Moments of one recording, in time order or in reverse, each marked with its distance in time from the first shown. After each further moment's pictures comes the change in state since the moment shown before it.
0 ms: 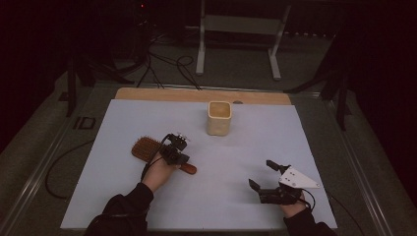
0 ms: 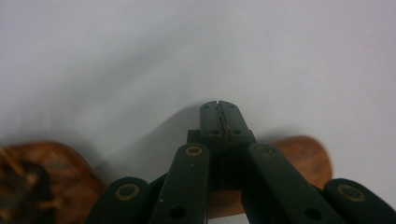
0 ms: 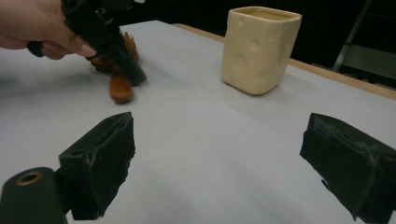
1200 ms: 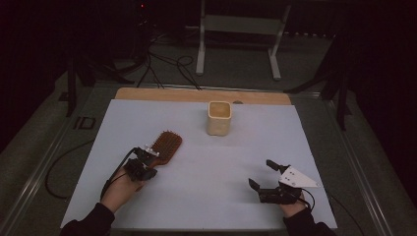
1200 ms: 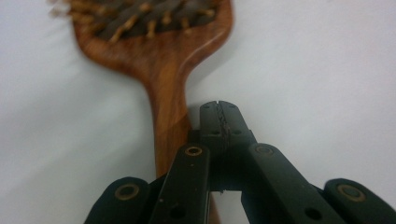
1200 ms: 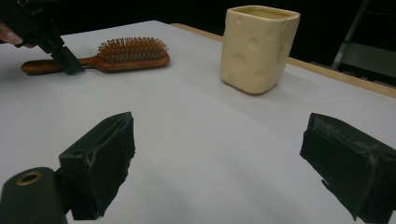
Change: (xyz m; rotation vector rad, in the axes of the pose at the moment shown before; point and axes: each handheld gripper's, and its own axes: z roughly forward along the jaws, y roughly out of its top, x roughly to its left) left arm 0.036 -0.082 -0.055 0.076 0.092 -0.022; right arm 0.000 0.000 0.001 -0.002 -0.006 0.014
